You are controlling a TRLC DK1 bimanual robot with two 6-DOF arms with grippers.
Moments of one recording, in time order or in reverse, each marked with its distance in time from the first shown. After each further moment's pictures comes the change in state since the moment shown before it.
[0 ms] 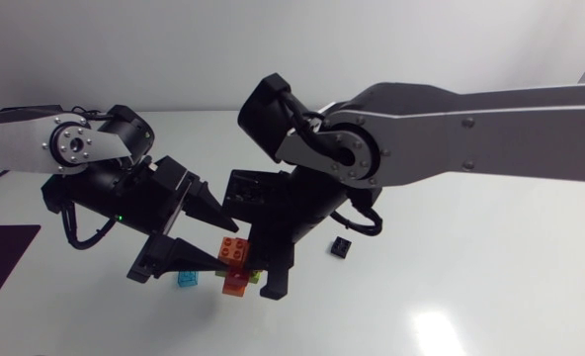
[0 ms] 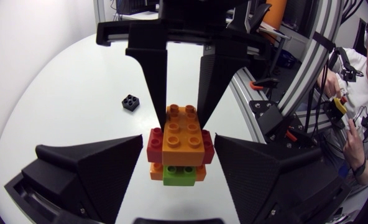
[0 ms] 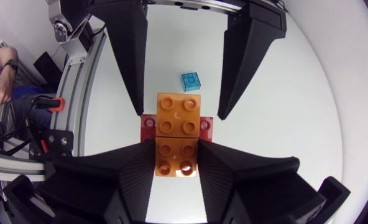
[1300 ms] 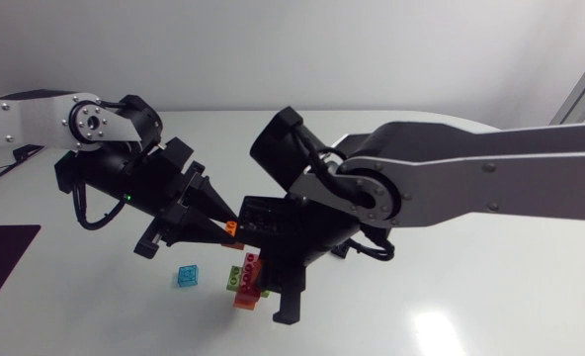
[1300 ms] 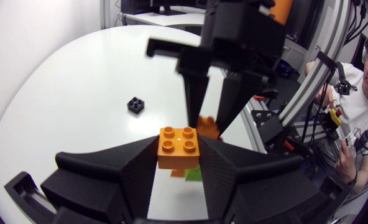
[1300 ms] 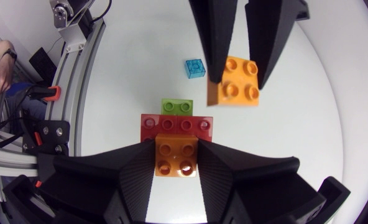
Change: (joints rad) left arm 0.033 0.114 0.126 -0.076 0.030 -0.003; right arm 0.015 -0.073 -0.160 0.100 0.050 0.022
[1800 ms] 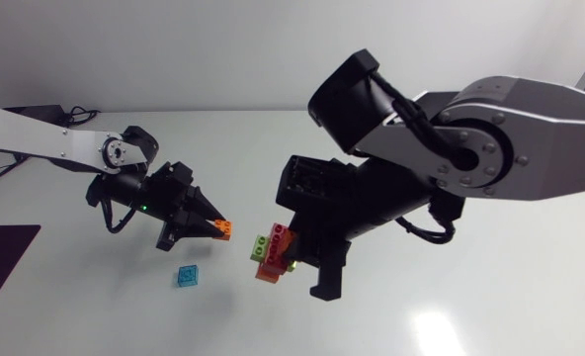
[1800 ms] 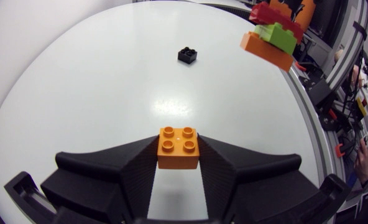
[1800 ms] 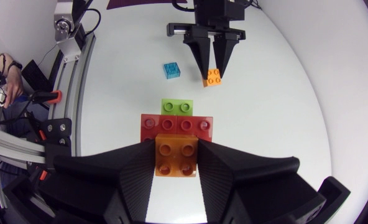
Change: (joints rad) left arm 0.135 0.273 -0.004 0.304 -0.108 0.021; right arm -0.088 -0.174 -0.022 -0.082 0.003 -0.008
